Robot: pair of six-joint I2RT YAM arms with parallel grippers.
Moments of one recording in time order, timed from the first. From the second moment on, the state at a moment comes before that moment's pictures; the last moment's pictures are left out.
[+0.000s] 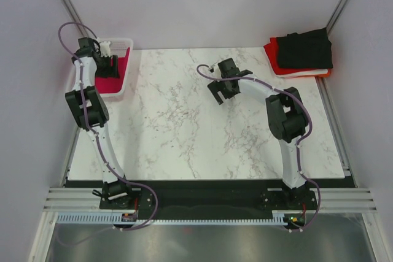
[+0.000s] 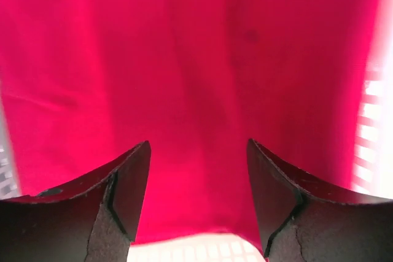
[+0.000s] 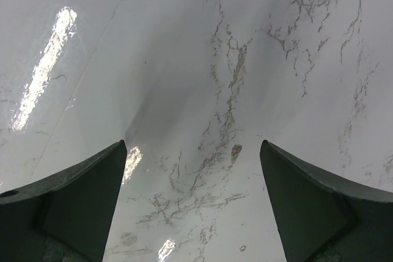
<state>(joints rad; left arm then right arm) 0.30 2.42 2.28 -0.83 0.28 0.32 0.45 2.16 1.65 -0.49 0.09 -0.18</state>
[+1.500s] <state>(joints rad) 0.07 1.75 2.34 -0.76 0.70 0.28 0.32 2.15 2.00 -0.42 0.10 -0.14</state>
